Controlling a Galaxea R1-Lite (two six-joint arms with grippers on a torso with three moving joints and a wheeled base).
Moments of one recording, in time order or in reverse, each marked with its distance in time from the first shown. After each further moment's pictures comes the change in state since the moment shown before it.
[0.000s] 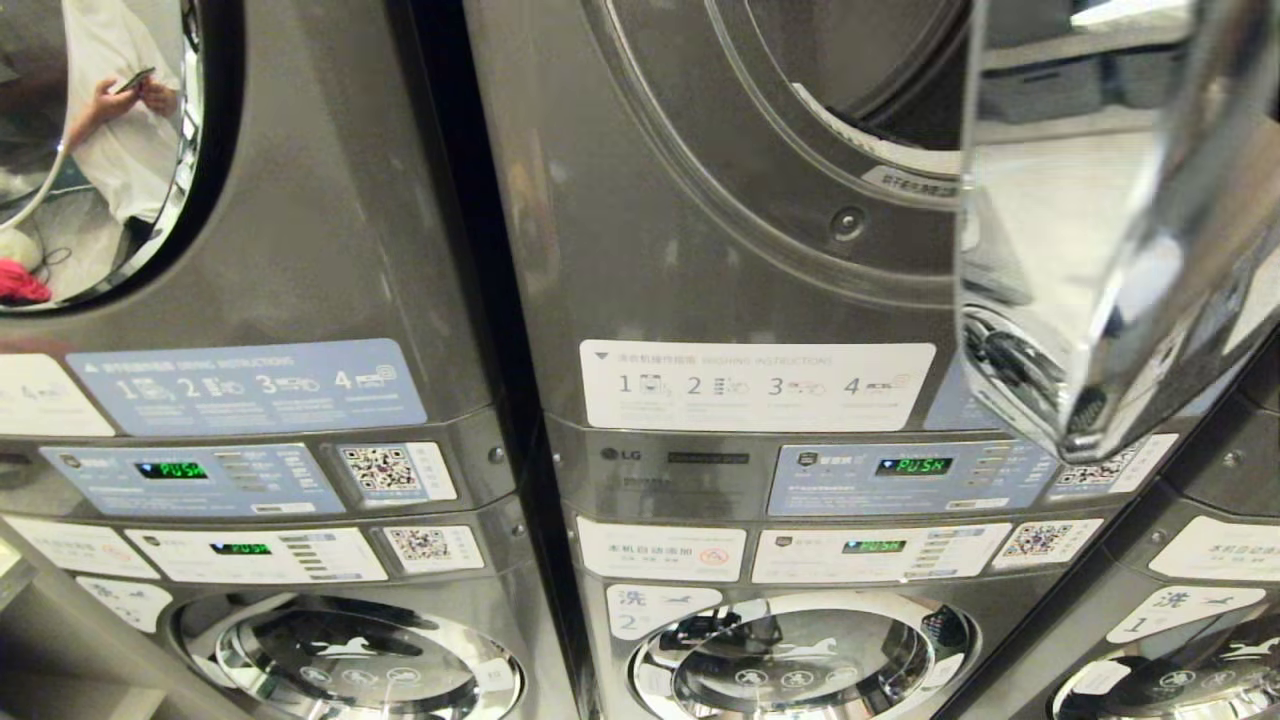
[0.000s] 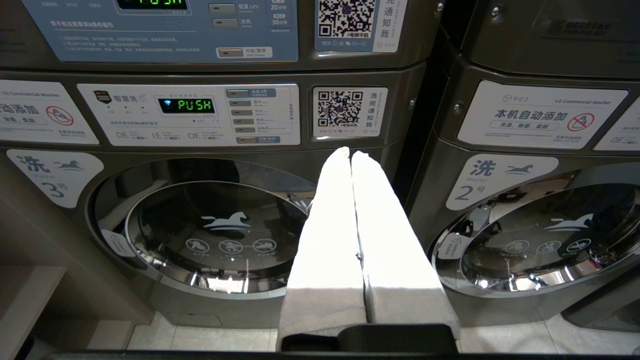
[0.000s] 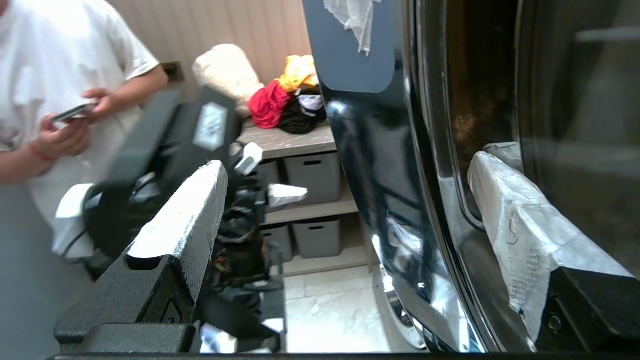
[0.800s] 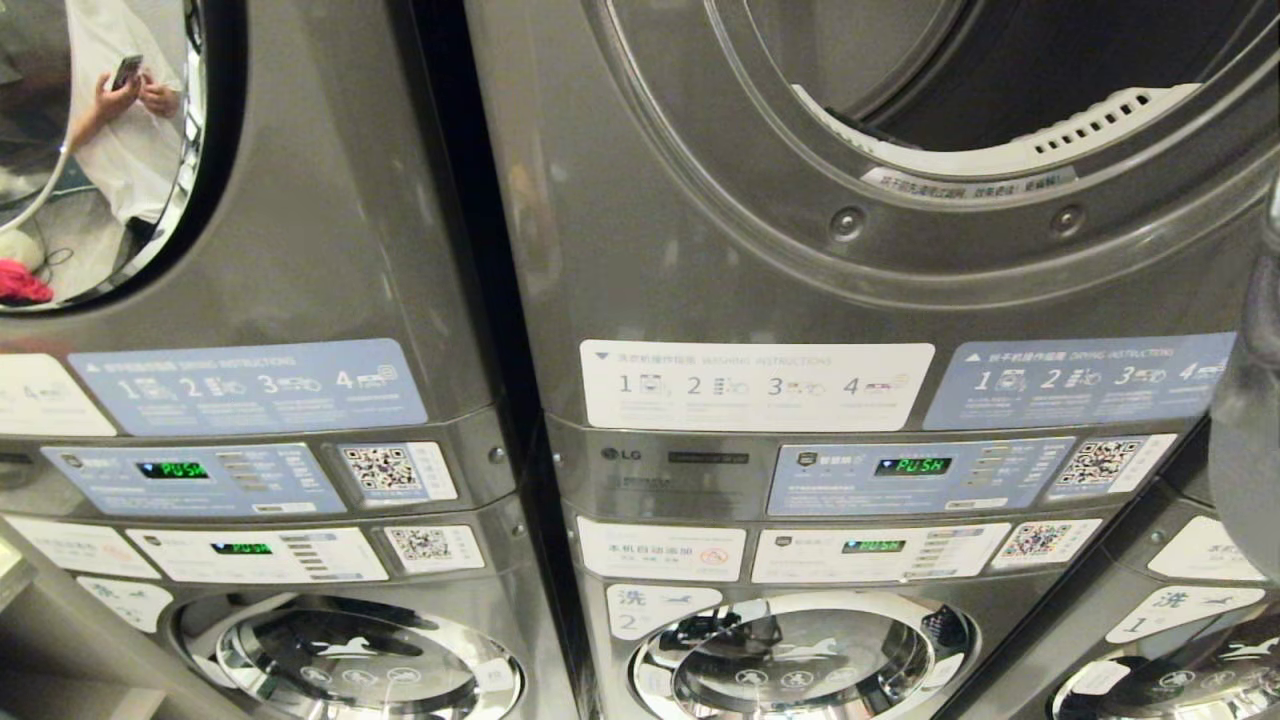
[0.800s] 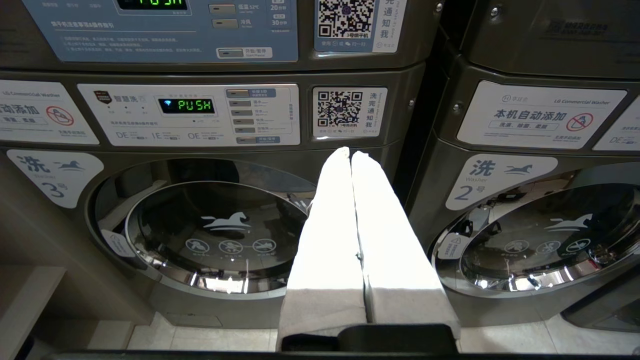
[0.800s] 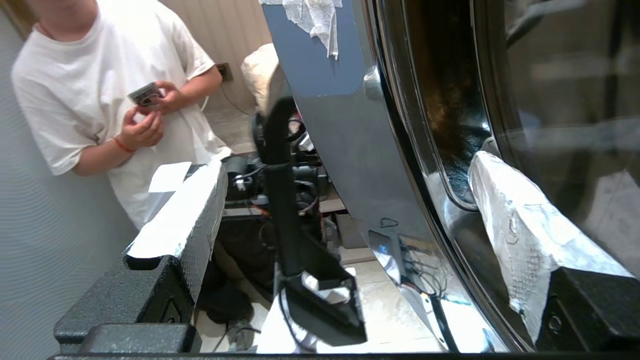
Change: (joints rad) left arm 0.000 0.000 0.000 0.000 0.000 0.000; right arm 0.001 -0.243 0.055 0.200 0.070 0.075
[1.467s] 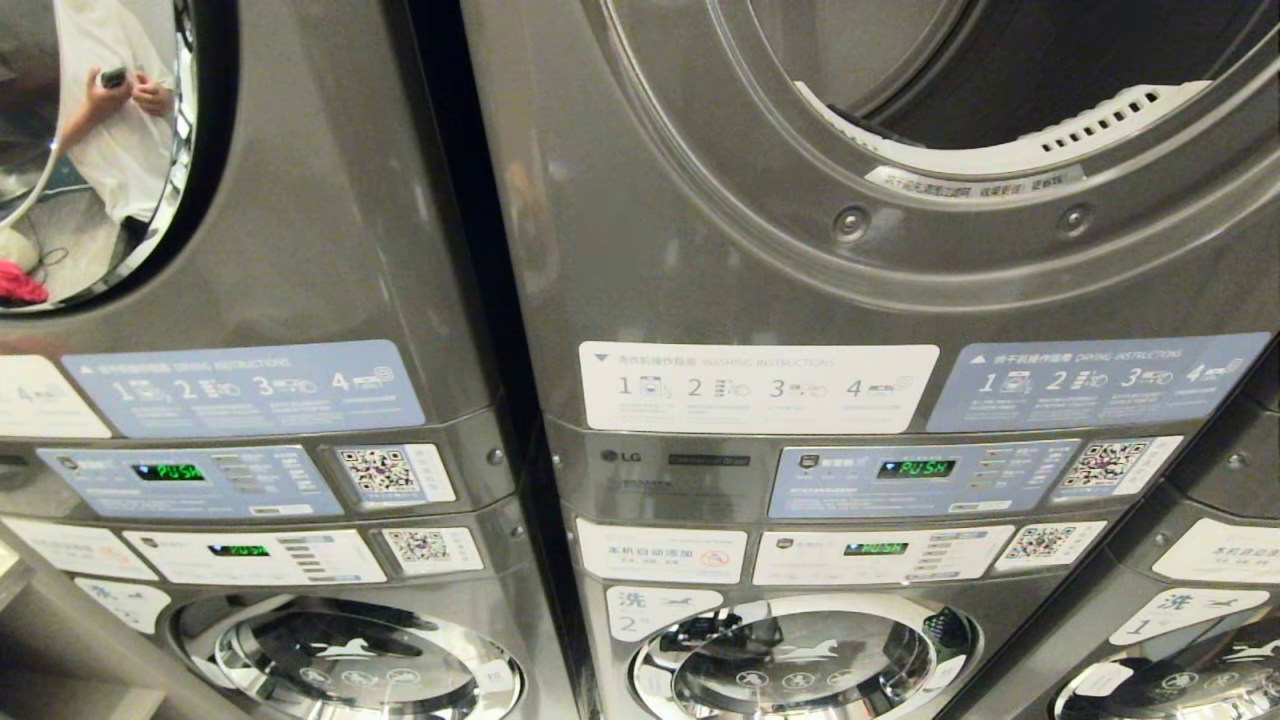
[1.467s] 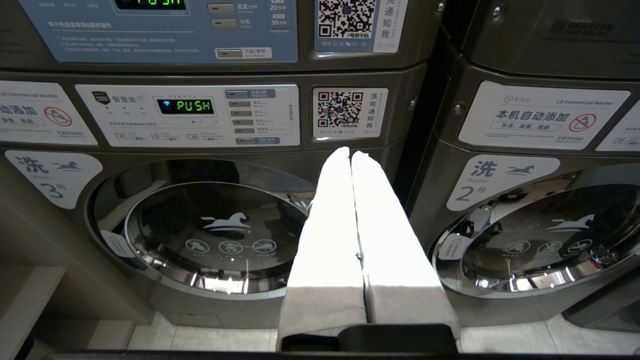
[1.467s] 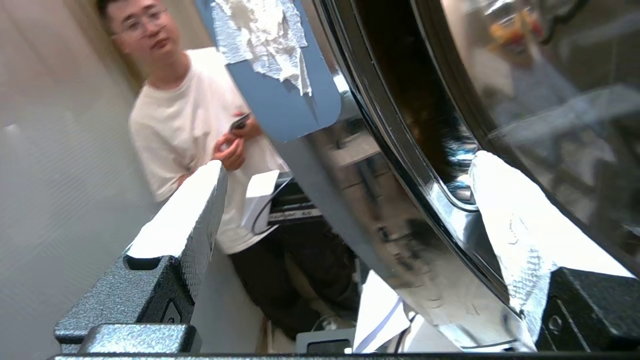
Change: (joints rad) left arm 0.000 0.000 0.000 0.000 0.000 0.000; right arm 0.032 -0.316 -0.011 0.201 0.012 0.219
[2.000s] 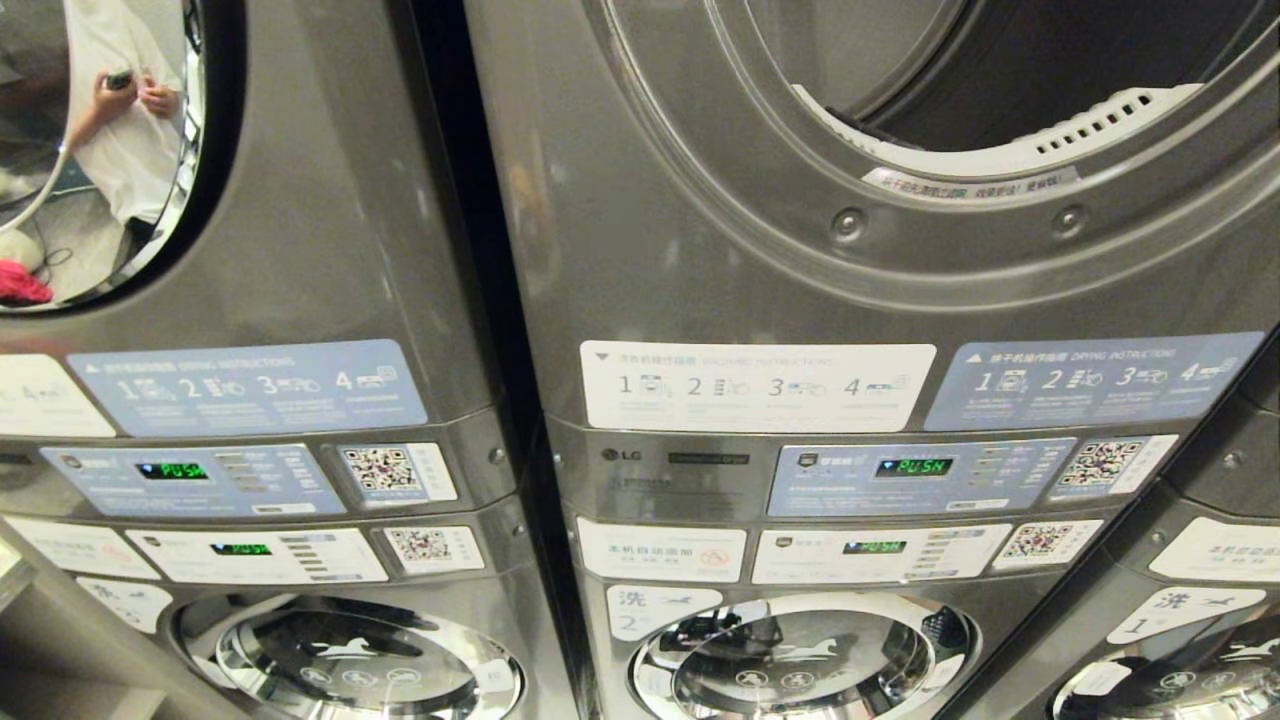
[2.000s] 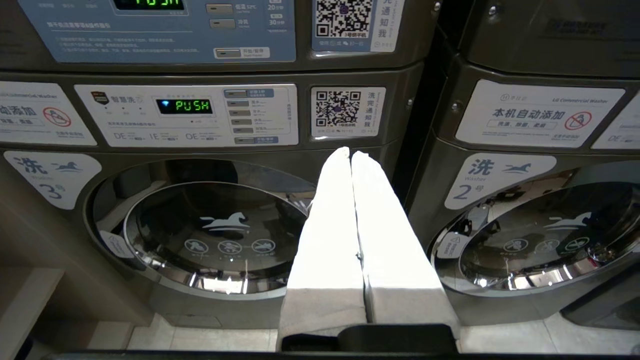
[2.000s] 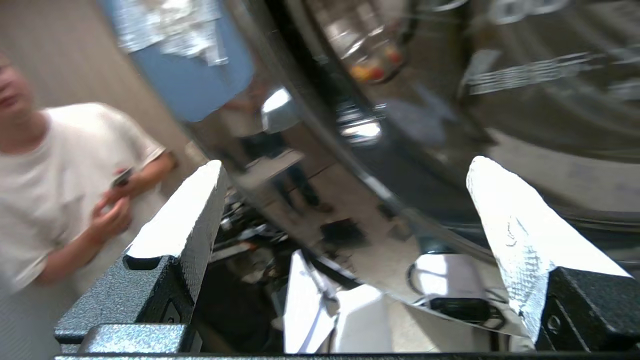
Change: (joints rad) left arm -0.001 0.000 0.000 0.000 0.000 0.000; right arm -0.077 -0.145 0.014 0.015 -0.326 -0.001
